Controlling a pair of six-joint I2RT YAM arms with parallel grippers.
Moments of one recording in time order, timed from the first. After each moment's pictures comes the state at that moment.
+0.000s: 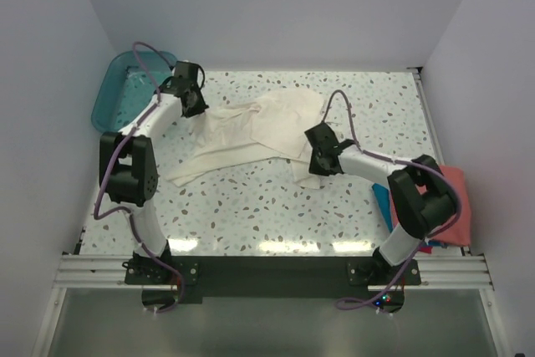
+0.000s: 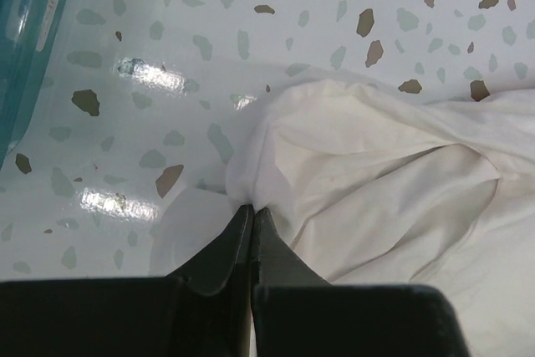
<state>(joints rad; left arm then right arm) -0.16 1.90 1.51 -0.49 -0.18 -0.49 0.58 1.71 0.98 -0.36 0.28 0.67</state>
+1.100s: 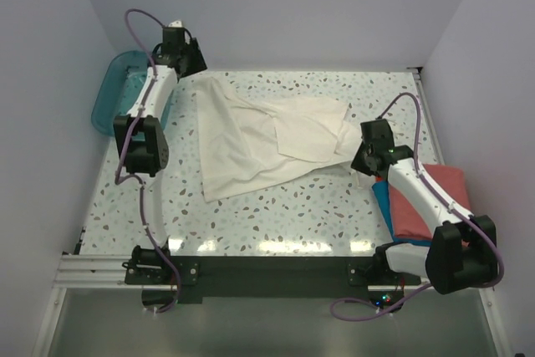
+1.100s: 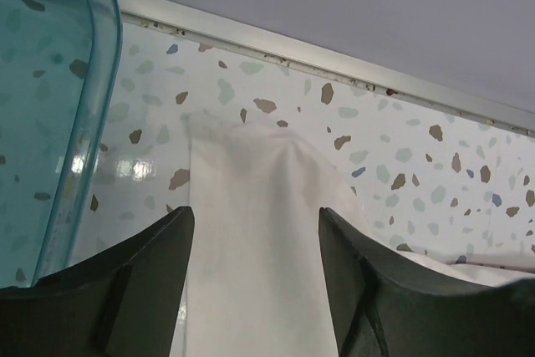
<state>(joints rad) -0.06 2.32 2.22 -0.53 -0.05 -0.37 0.22 1.25 0.85 -0.58 0.24 0.62</state>
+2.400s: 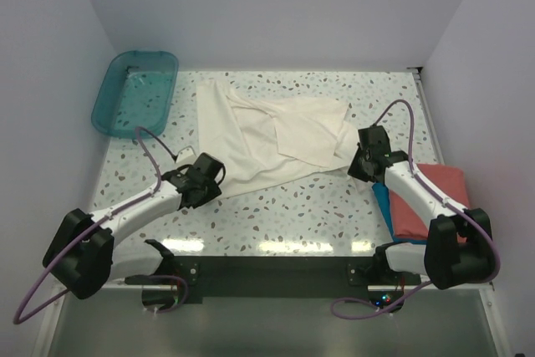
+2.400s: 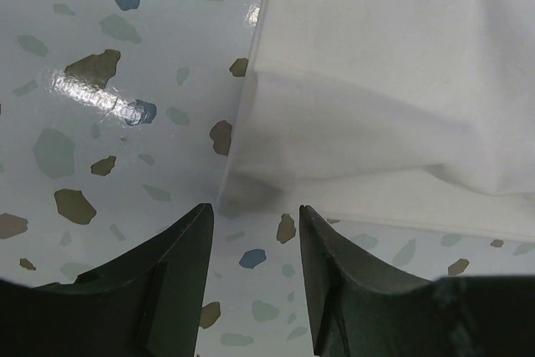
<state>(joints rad) -0.59 1.20 0.62 -0.57 -0.39 -1.07 0.22 1.28 0.77 -0.51 0.16 0.61</state>
